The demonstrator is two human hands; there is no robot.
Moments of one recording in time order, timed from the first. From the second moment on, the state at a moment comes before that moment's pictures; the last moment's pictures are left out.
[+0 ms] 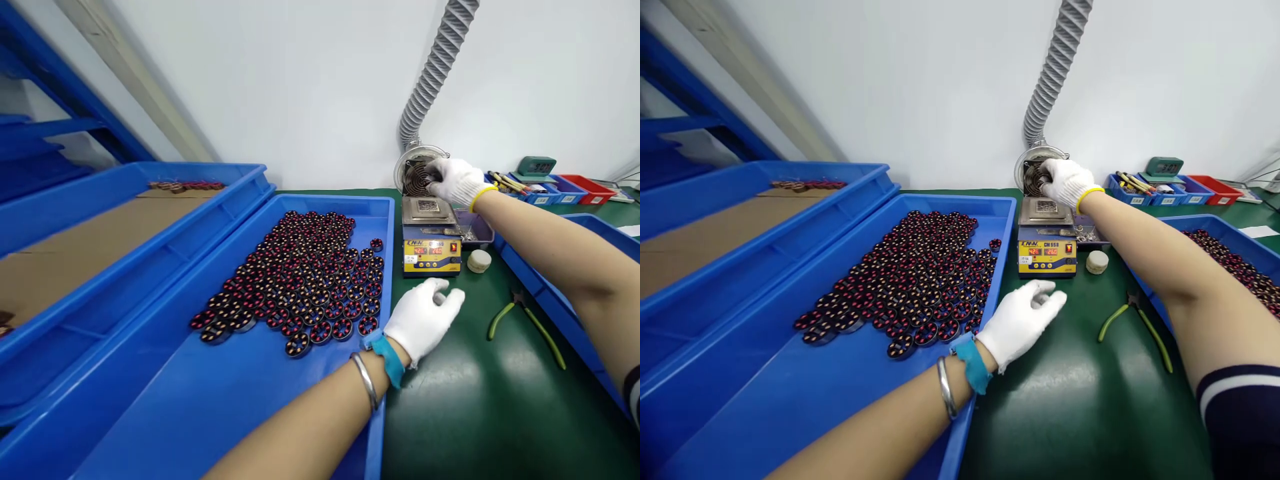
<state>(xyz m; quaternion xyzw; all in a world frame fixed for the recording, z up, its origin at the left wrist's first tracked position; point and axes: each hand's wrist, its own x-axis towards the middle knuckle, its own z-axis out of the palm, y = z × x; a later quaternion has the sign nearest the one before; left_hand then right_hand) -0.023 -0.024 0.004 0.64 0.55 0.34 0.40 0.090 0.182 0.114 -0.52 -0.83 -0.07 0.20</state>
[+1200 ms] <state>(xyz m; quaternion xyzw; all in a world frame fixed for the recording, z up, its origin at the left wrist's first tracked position) -0.024 -0.006 0.005 0.49 0.49 0.45 0.56 0.090 0.219 0.080 -0.64 -0.75 0.02 0.19</state>
